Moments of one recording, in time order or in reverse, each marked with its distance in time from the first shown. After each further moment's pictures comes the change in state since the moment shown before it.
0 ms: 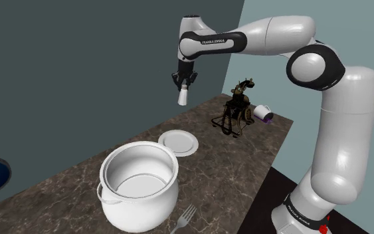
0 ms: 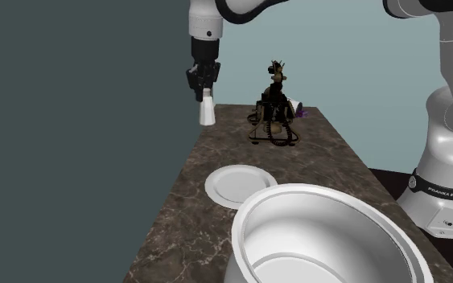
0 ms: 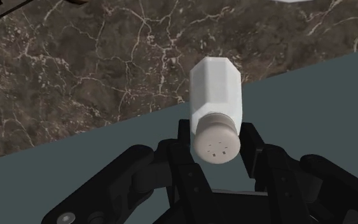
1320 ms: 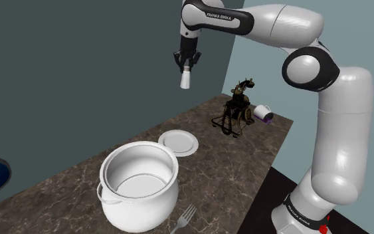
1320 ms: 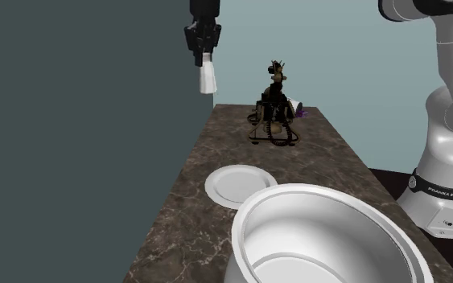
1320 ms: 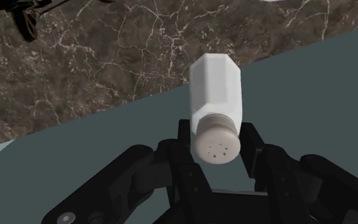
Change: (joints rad) arm 0.015 0.035 0.003 0.315 0.004 -0.279 -0.029
